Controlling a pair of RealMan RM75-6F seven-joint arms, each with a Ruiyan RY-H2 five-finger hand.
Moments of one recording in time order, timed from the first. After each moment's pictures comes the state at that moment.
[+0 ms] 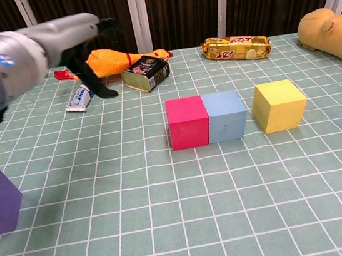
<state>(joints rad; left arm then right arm) -0.92 -1.56 -0.27 -1.88 0.69 1.41 0.79 0.12 -1.09 0.09 -1.67 -1.38 1.36 0.13</state>
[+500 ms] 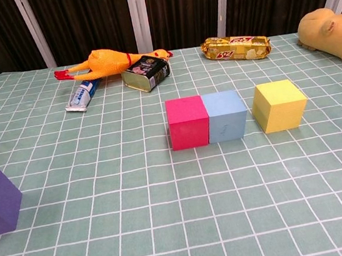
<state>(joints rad) -0.58 -1.21 -0.04 -2.09 1.07 1.62 0.54 0.19 -1.09 0.12 -1.75 -1.35 1.29 -0.01</state>
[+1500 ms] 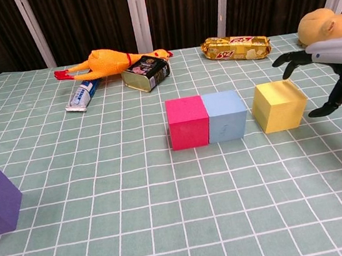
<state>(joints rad) -0.46 -1.07 -0.13 -2.12 1.10 1.53 0.37 0.62 -1.31 0.21 -1.63 -0.99 0.88 -0.38</state>
